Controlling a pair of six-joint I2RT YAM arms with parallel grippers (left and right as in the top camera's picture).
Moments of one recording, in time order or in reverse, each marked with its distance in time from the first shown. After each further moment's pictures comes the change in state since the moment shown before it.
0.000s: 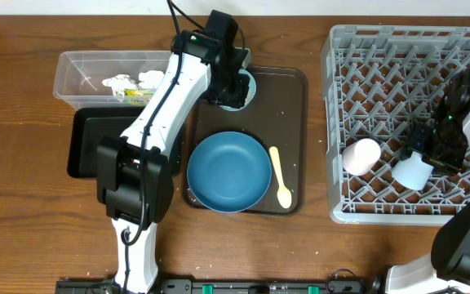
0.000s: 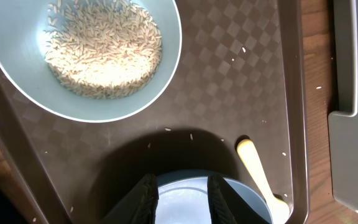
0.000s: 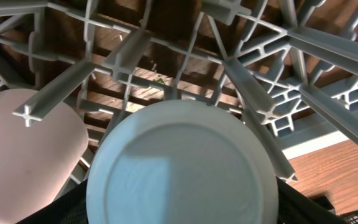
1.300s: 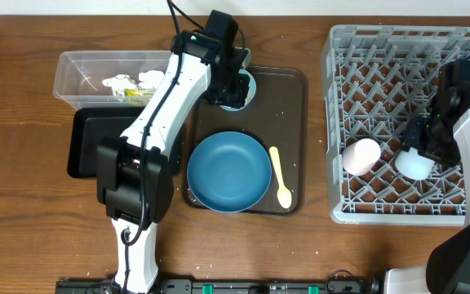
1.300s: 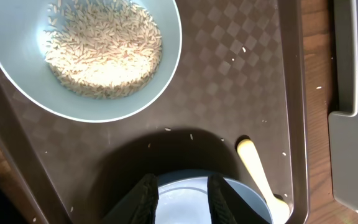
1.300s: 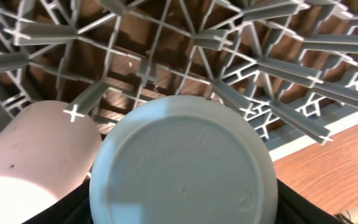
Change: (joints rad) left arm 0.000 0.000 0.000 0.000 0.000 0.000; right arm 0.104 -0.107 0.006 0.039 0.137 0.064
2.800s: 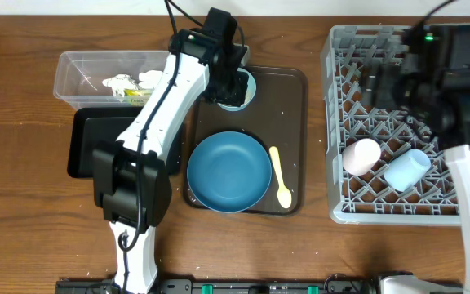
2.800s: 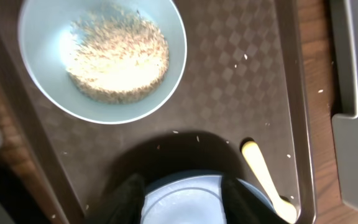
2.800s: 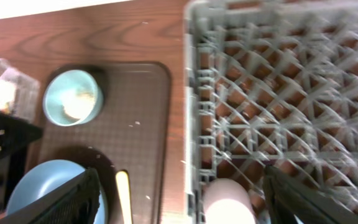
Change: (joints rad) left arm 0.000 -0.035 0.000 0.012 -0.040 0.029; right arm 0.322 -0.179 0.247 0.211 -0.212 -0.034
